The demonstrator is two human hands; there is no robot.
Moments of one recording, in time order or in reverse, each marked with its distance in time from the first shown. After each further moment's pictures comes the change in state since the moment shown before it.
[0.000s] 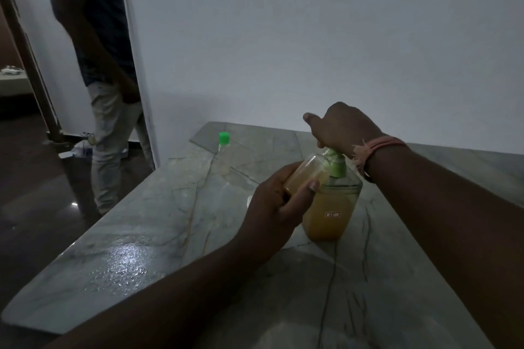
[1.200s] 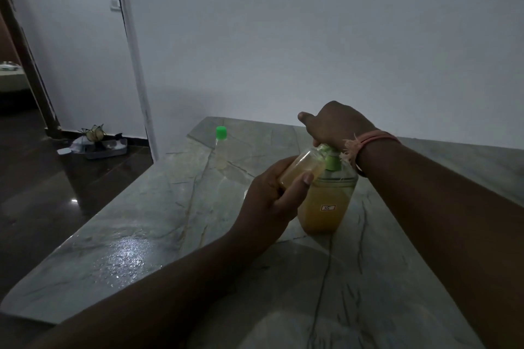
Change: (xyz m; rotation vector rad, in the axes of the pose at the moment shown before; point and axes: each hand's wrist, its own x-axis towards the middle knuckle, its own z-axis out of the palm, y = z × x) left_hand -0.001 -0.002 0.003 -0.002 0.002 -0.029; right_hand 0.000 0.003 0.003 0.006 -0.089 0.025
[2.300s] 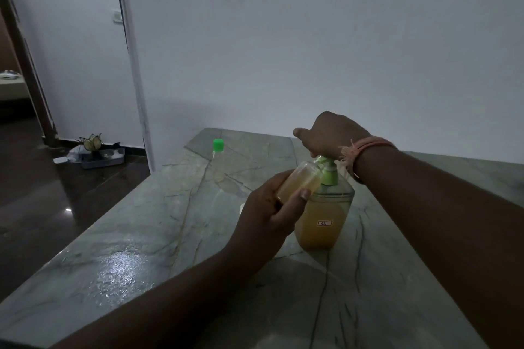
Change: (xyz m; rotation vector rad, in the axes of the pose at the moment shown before) left_hand 0.000 0.002 -0.001 0.035 0.018 -0.011; right_hand 0.002 -0.009 -0.005 -0.074 -0.010 -0.025
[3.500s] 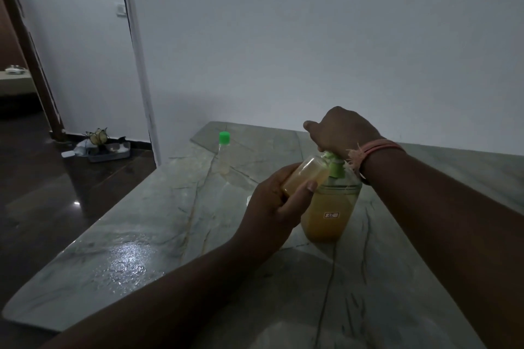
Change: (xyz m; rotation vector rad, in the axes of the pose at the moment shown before) left_hand 0.001 -0.005 0.001 -0.001 -0.018 0.032; right_hand -0.009 0.003 0.004 0.034 0.044 0.053
